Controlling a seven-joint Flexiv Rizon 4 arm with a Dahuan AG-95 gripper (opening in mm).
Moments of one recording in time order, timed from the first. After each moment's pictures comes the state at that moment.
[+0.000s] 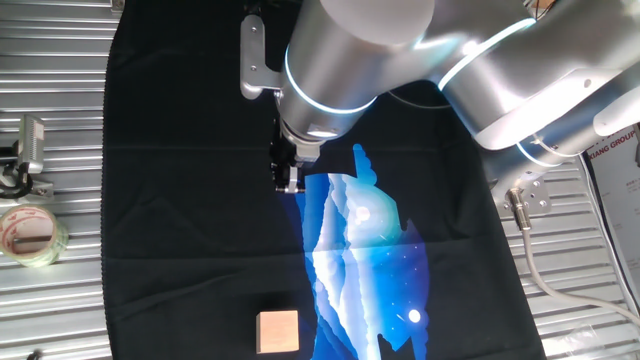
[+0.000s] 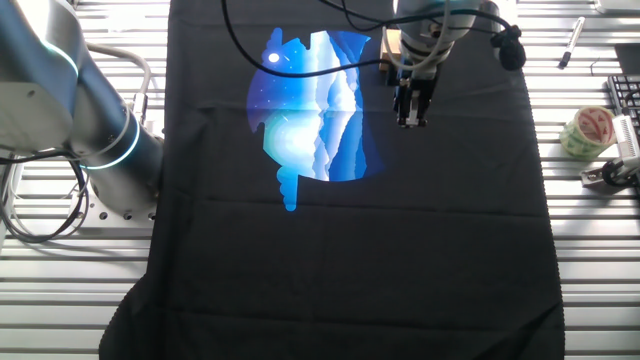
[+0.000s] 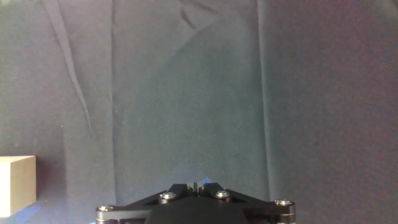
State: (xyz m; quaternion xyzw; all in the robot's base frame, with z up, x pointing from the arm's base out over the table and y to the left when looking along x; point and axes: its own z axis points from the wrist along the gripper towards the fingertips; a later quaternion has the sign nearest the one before) arm 0.501 0.040 0.135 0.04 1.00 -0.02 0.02
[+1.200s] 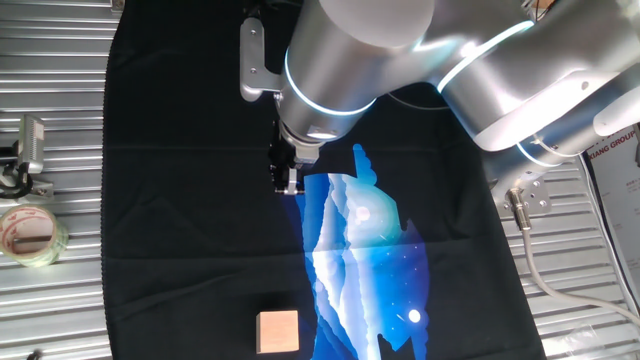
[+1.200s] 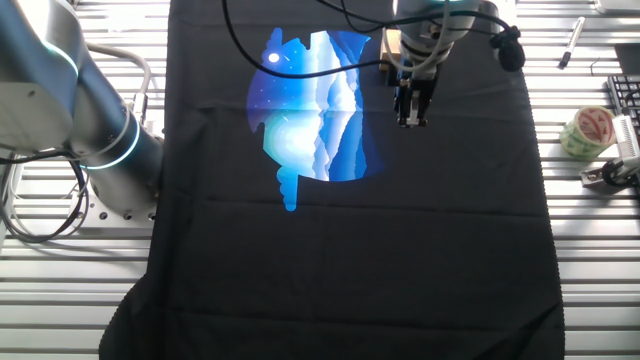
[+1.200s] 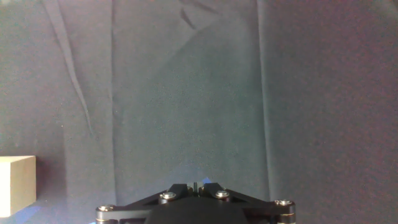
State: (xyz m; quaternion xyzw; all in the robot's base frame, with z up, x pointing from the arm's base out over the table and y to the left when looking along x) arm 0.502 0.041 0.132 0.04 1.00 -0.02 0.02
